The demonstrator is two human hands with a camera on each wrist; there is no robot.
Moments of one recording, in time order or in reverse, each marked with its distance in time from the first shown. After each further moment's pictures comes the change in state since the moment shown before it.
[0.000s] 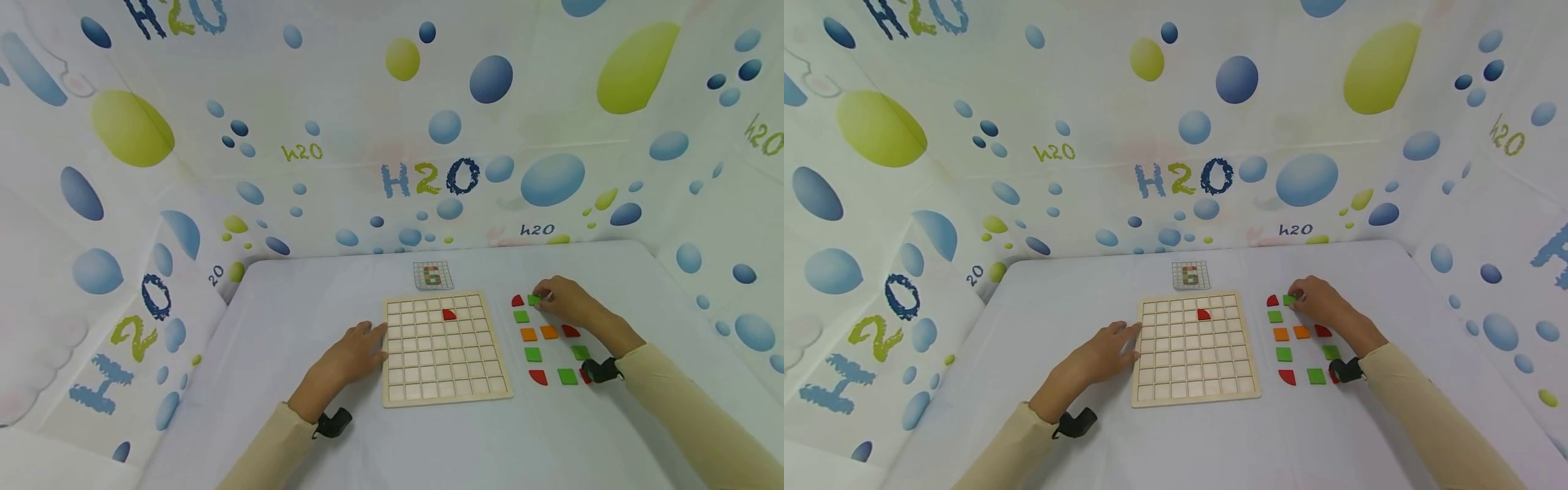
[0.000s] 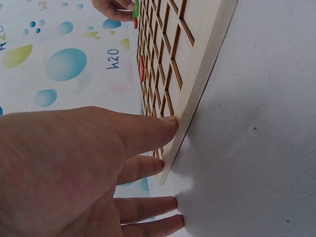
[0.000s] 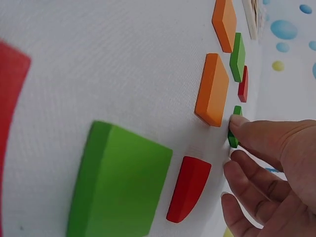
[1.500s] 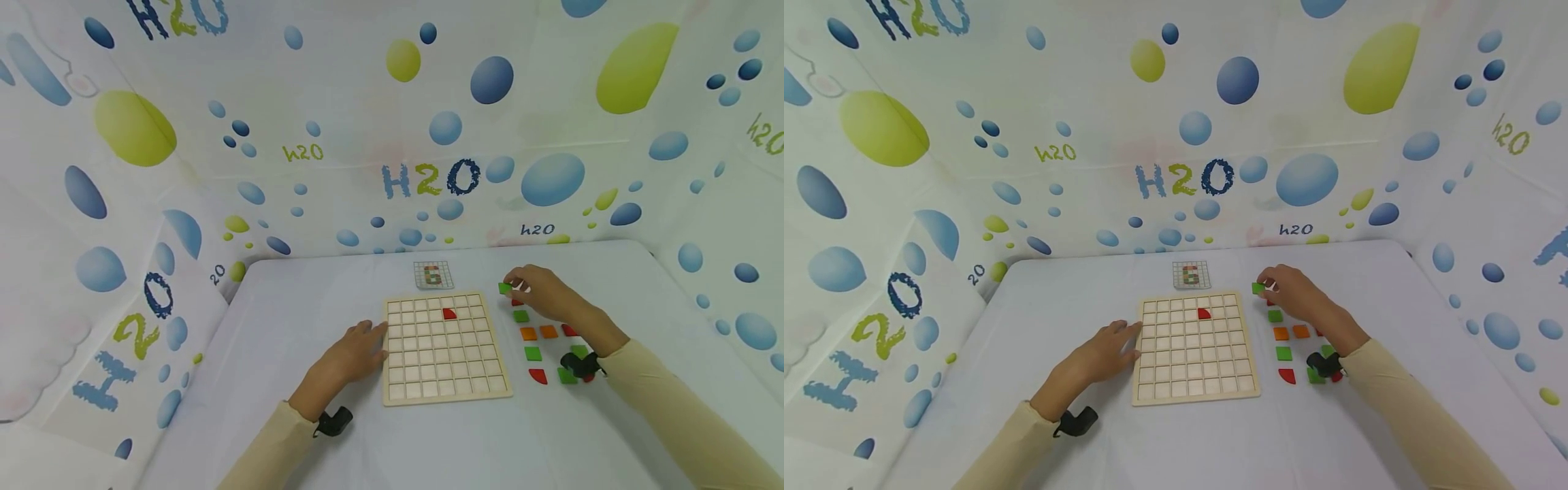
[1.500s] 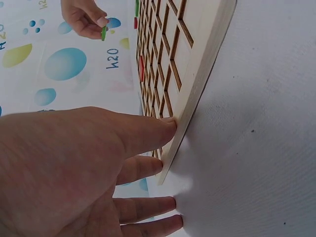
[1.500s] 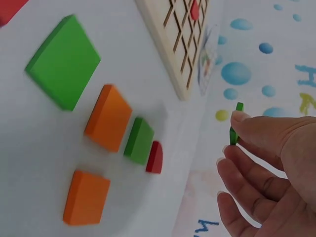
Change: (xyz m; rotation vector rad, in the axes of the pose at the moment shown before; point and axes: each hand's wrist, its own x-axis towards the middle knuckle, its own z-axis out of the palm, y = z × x) left_hand -0.001 0.002 0.000 0.004 0.001 -0.007; right_hand -0.002 -0.062 -0.009 0.047 0.050 -0.182
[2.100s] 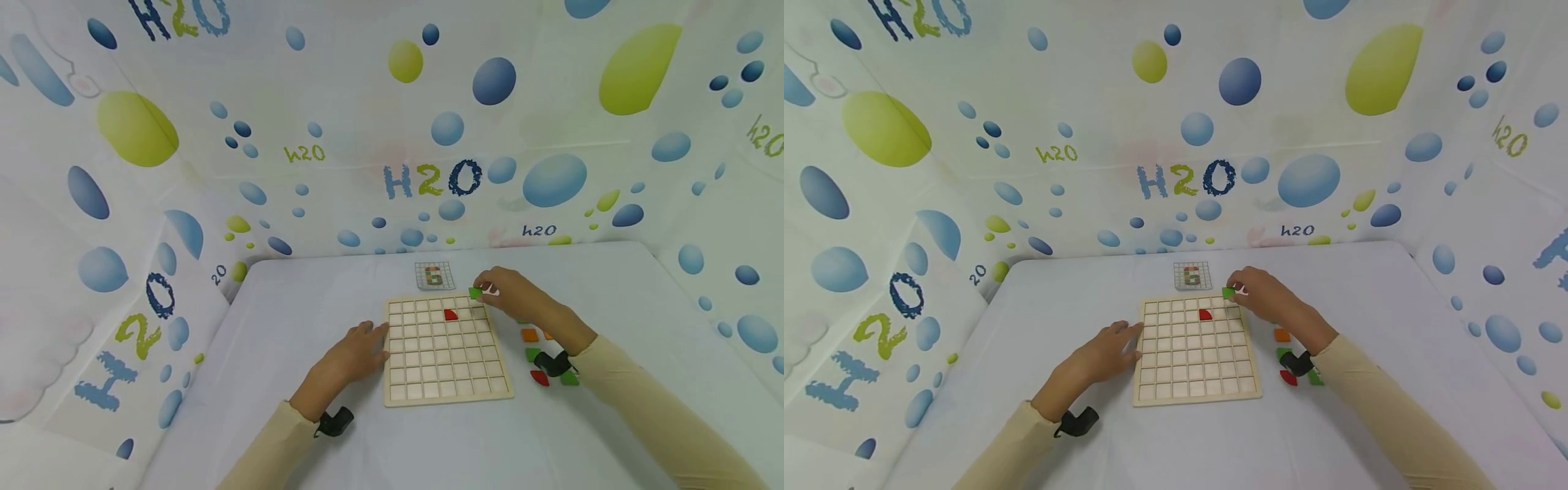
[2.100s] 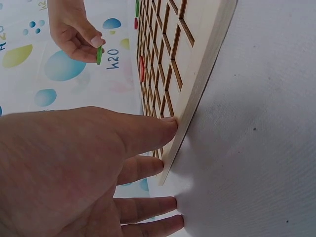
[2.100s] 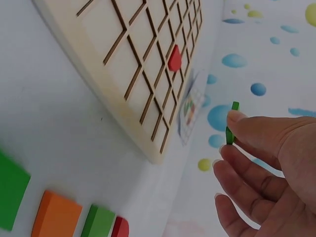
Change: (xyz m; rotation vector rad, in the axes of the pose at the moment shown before) left_hand 0.002 0.000 -0.001 0.001 -0.017 -0.016; right_hand 0.022 -0.038 0.023 -0.014 -0.030 -0.109
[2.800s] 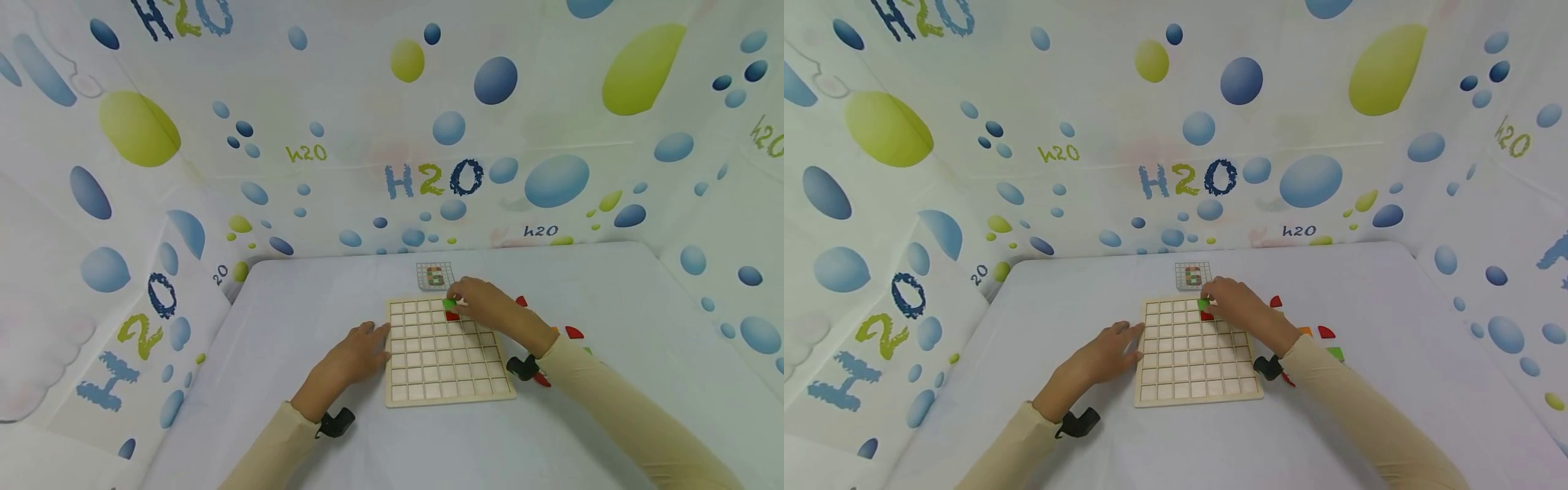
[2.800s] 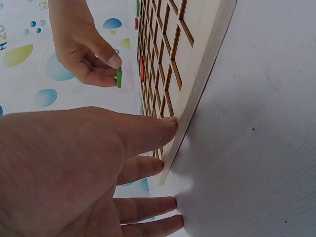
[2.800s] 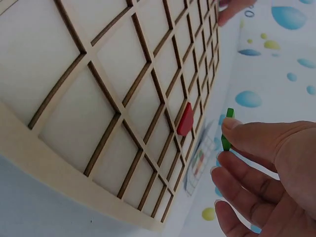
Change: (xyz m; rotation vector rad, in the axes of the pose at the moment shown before) left_hand -0.001 -0.001 0.002 -0.035 -0.009 -0.005; right_hand 0.025 -0.033 0.033 -0.123 -0.114 -0.049
